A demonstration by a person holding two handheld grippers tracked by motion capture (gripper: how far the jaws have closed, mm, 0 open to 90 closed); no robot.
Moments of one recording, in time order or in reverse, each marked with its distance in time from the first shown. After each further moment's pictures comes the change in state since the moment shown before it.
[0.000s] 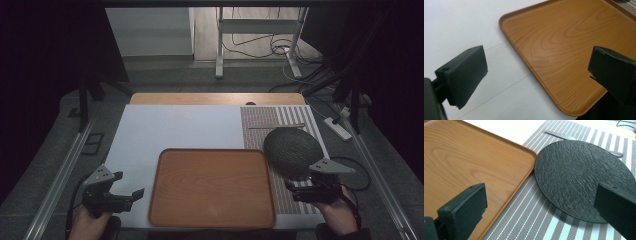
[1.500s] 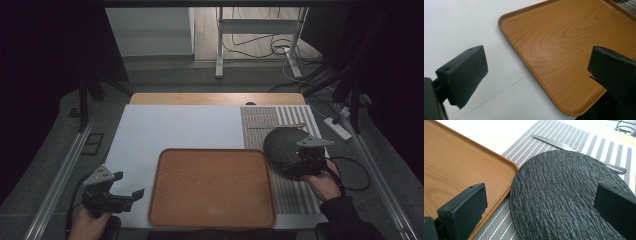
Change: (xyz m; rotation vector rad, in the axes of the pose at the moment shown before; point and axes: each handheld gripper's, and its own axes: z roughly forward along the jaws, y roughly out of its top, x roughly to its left) left arm 0.000 0.000 0.000 -0.002 -0.005 0.004; right arm -0.036 0.028 0.069 0.038 -0.010 -0.038
